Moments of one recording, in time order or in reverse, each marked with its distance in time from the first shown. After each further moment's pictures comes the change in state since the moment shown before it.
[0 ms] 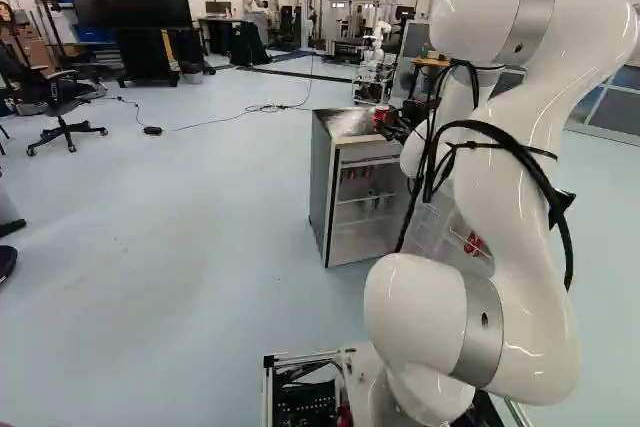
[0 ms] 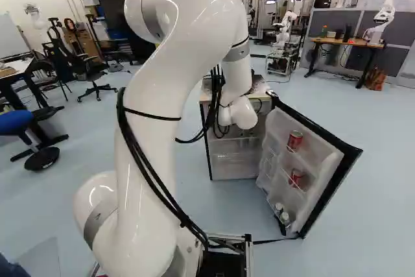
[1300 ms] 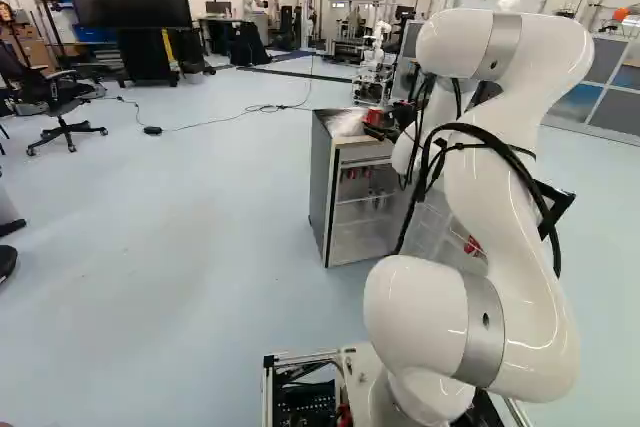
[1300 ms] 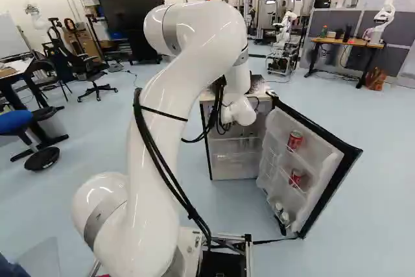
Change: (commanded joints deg) arm 2.5 -6.8 -7.9 0.1 0.0 0.0
